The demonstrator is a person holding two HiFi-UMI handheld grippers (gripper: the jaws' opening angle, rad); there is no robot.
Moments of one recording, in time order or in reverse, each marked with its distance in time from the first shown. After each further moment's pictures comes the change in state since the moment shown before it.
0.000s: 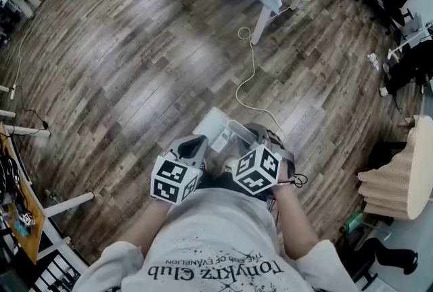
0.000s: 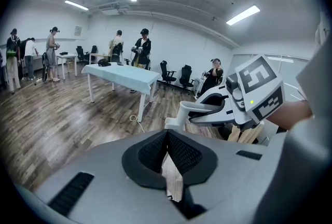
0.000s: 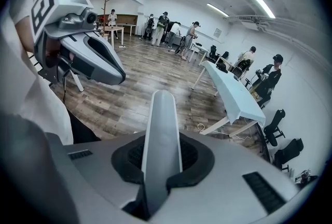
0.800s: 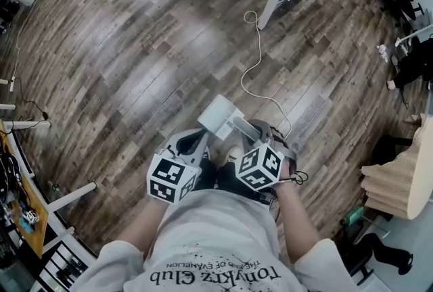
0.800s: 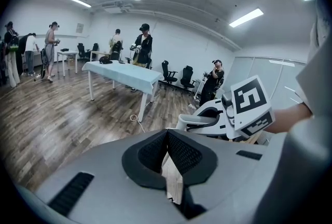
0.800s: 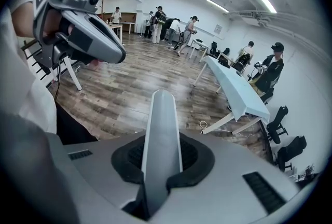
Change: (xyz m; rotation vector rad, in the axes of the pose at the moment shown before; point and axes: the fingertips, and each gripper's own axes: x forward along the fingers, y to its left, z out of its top) left arm 0.027 0.038 0.002 -0.028 -0.010 -0.012; right arm 0.065 -0.005 -0.017 0.015 0.021 0.011
